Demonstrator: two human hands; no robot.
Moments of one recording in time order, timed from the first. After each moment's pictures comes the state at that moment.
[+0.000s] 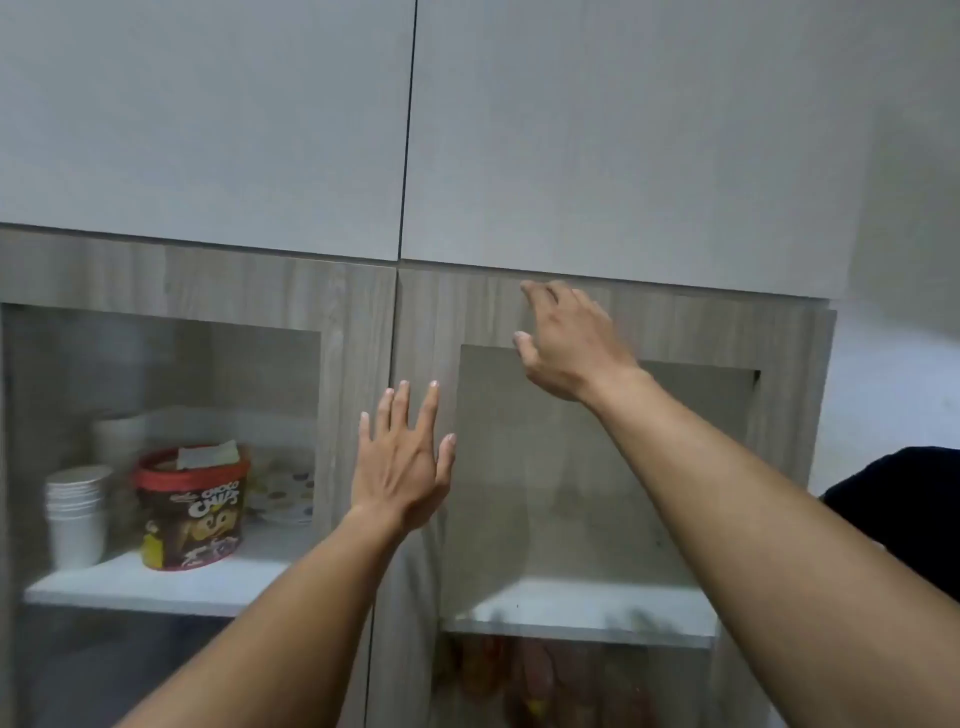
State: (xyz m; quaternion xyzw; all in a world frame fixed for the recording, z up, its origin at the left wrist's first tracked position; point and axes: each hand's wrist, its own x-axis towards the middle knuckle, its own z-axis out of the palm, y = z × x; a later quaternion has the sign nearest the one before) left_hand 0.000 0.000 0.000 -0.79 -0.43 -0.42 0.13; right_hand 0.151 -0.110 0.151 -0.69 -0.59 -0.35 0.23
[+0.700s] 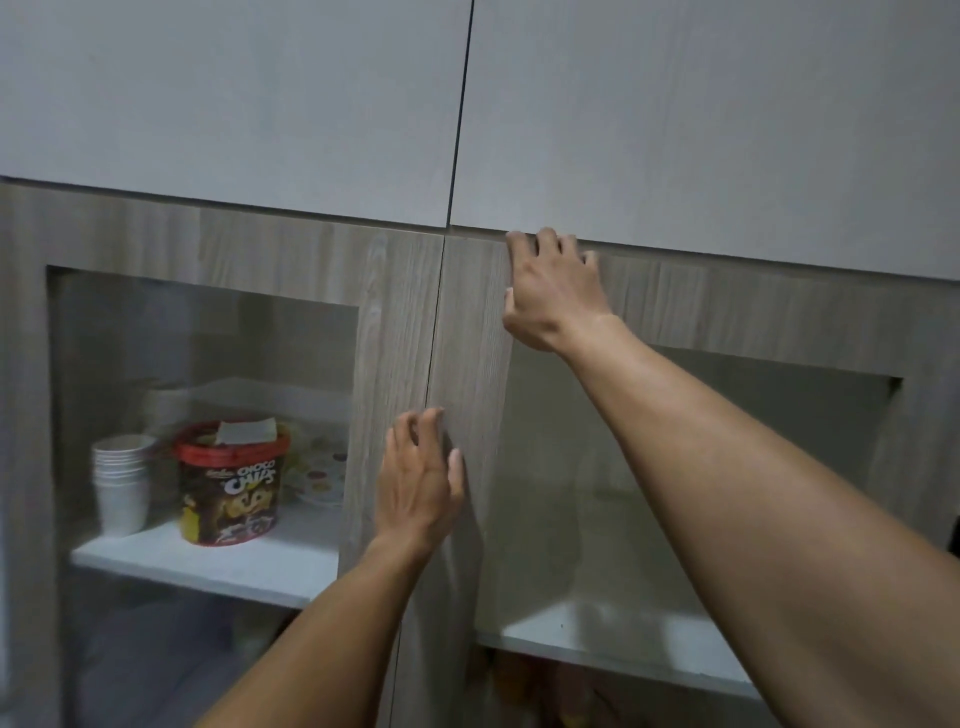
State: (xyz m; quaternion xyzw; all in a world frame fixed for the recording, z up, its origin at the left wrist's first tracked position) left_hand 0.010 0.057 -0.040 -0.71 -0.45 -0.54 0.03; right_hand 0.122 -0.002 0.173 -0.67 -0.61 -0.36 0.20
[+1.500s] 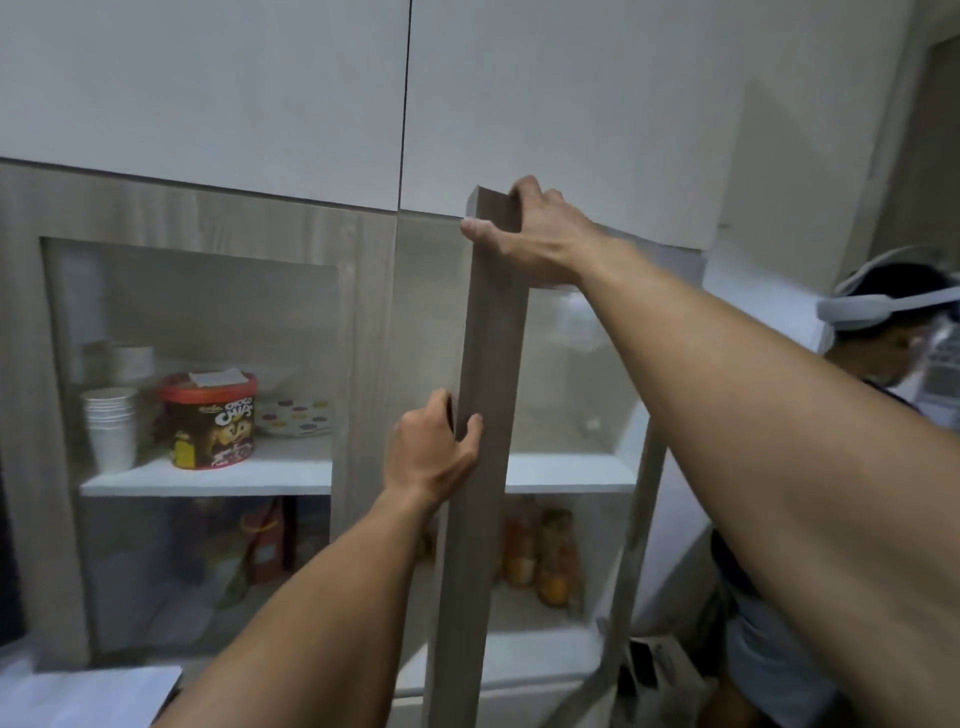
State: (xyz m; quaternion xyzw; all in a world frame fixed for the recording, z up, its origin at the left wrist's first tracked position) left_hand -0.085 -0.162 -0.042 -0.79 -0.32 -0.51 -0.14; right_hand 0.013 -0.253 0.188 -0.76 -0.55 -0.19 0.29
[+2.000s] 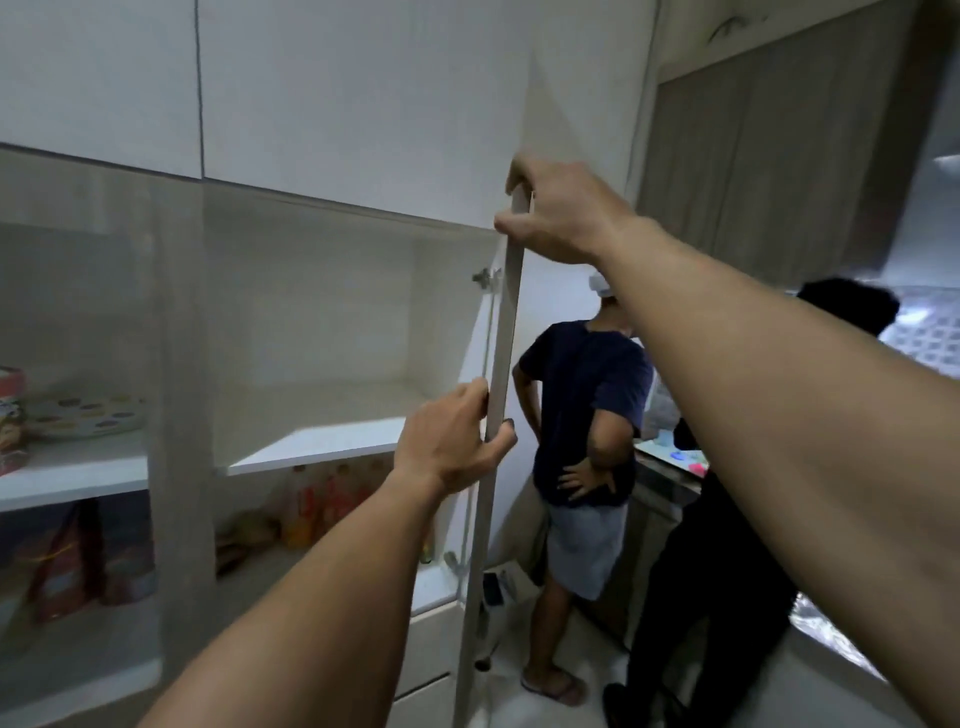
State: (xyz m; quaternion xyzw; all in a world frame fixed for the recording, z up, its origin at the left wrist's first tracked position) left_hand -0.037 -0.358 -0.028 -0.89 -0.06 -0.44 -0.08; right_hand 0.022 -0.481 0.199 -0.80 -0.47 -0.32 0.18
